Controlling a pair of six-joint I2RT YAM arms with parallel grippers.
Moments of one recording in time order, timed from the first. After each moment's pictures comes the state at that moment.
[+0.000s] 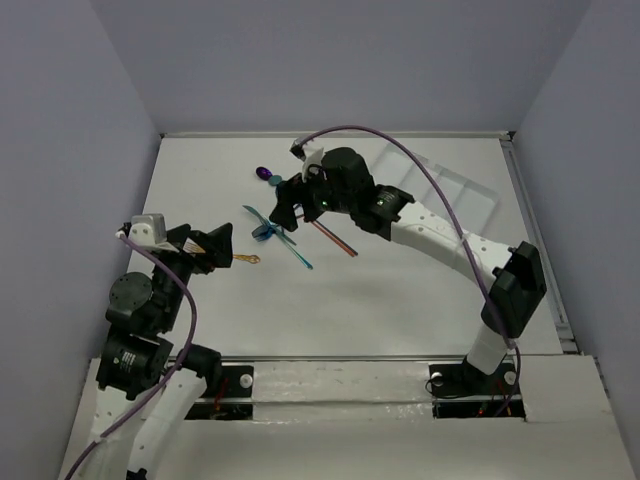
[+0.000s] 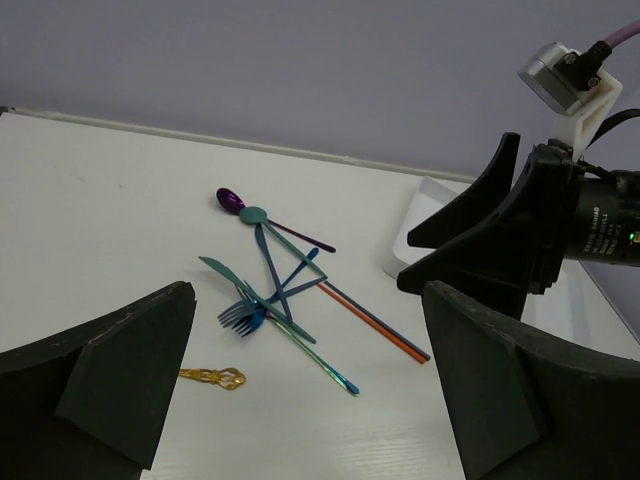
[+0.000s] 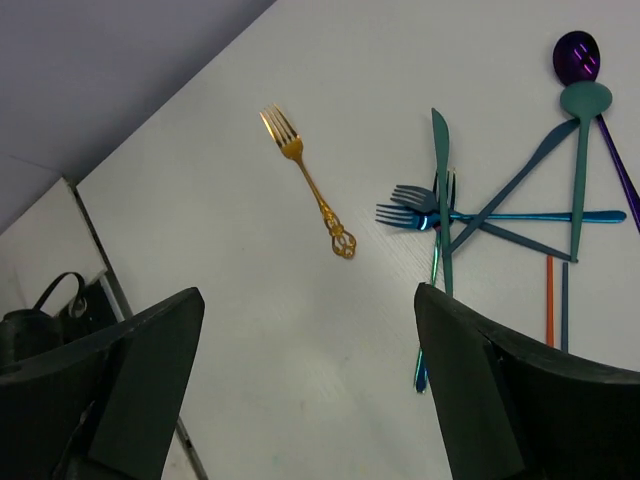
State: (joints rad) left arm -0.31 0.37 0.81 -0.39 -0.11 -0.32; right arm 0.85 1.70 1.56 -0.22 -0.23 0.26
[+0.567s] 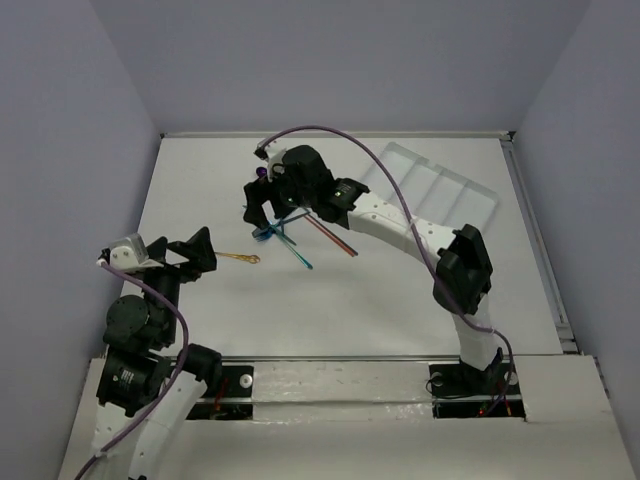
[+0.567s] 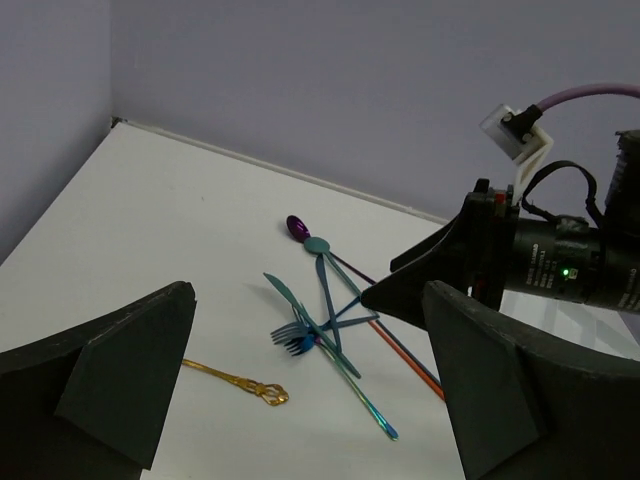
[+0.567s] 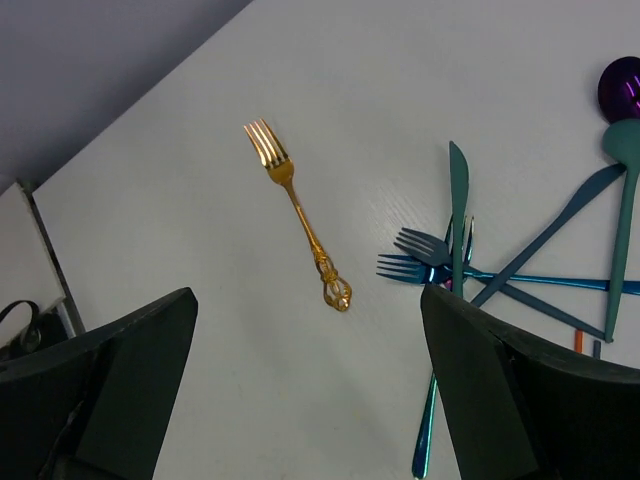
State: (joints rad) left arm -0.35 0.24 0.73 -0.38 -0.38 -0.32; right arm 0.89 2.02 1.88 -0.27 -0.22 0.21
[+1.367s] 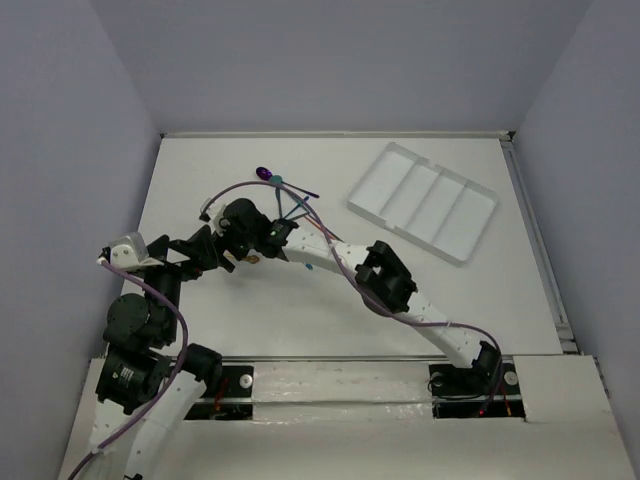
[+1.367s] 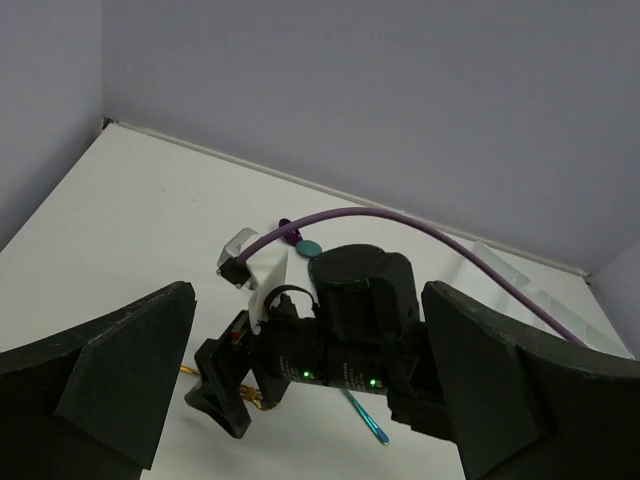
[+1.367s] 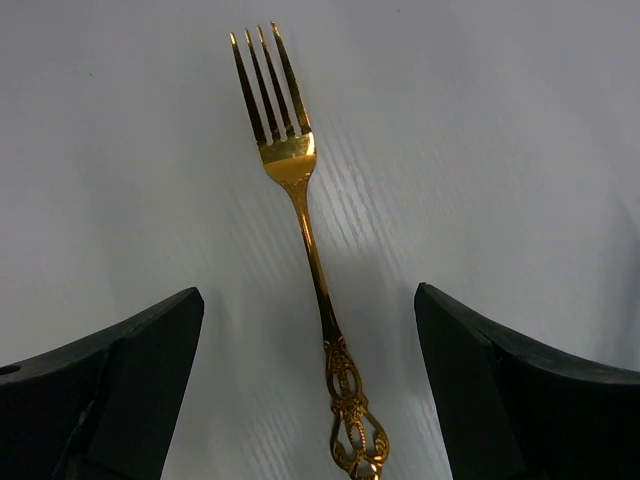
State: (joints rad) left arm -0.39 0.24 0.73 -0.36 -0.41 -0.33; right arm 1.03 2.62 2.37 -0.31 -0.13 -0.04
